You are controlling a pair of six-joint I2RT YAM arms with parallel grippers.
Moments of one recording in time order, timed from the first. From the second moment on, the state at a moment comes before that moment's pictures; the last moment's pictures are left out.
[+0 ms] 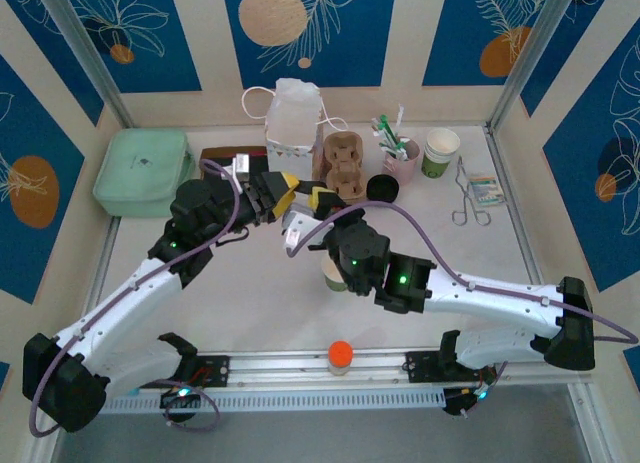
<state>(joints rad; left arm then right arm) -0.53 1.05 0.84 0.22 0.53 -1.30 1.25 1.19 1.02 0.12 0.86 -0.99</state>
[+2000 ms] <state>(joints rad) -0.52 1.05 0.76 0.34 0.53 -1.37 1.29 1.16 1.05 -0.10 0.77 -0.81</state>
